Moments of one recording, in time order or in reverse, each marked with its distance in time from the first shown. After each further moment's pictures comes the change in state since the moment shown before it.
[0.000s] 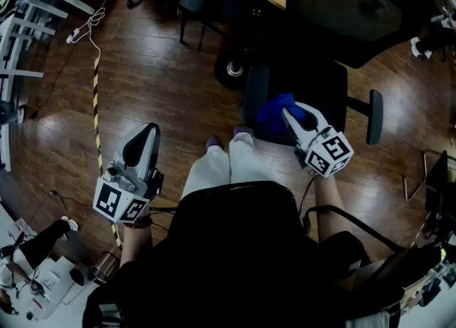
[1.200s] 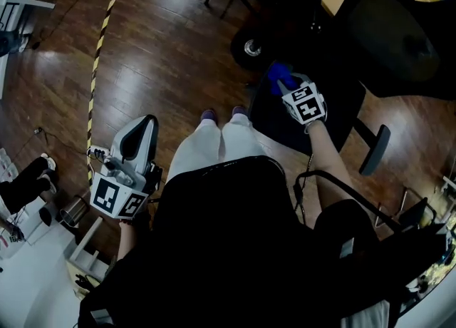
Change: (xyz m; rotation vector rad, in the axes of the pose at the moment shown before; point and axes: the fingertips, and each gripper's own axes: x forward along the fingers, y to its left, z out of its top) left arm 0.017 0.044 -0.041 -0.107 0.052 0.270; right arm 0.170 -0.137 -0.125 -0.378 0.715 0.022
